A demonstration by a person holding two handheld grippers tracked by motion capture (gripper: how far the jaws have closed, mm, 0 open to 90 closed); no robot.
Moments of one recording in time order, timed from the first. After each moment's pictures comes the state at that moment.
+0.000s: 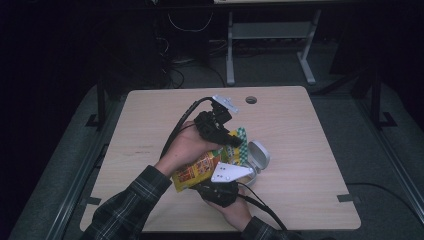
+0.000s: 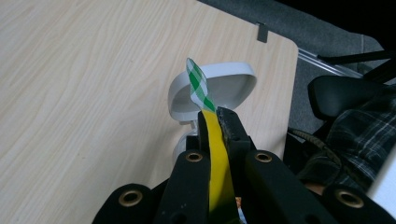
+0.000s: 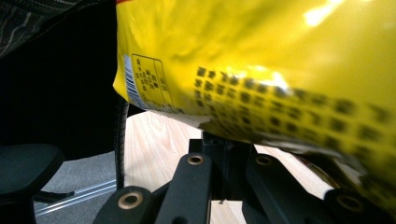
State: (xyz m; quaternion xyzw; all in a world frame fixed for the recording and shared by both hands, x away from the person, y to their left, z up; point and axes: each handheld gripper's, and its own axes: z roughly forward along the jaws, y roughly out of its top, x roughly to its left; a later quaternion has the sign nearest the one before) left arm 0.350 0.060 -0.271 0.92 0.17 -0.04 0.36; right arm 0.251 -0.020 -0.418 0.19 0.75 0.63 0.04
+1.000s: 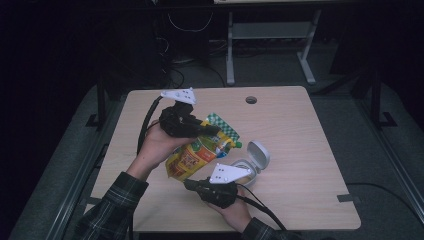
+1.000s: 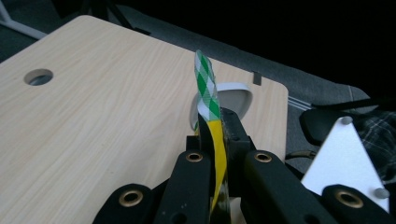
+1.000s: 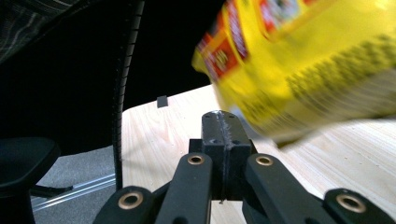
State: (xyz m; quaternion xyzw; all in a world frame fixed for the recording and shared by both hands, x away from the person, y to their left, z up) left arm 0.347 0.135 -0.258 0.86 0.18 -0.01 0.47; right arm 0.249 -0.018 -0.423 0.20 0.76 0.62 0.04
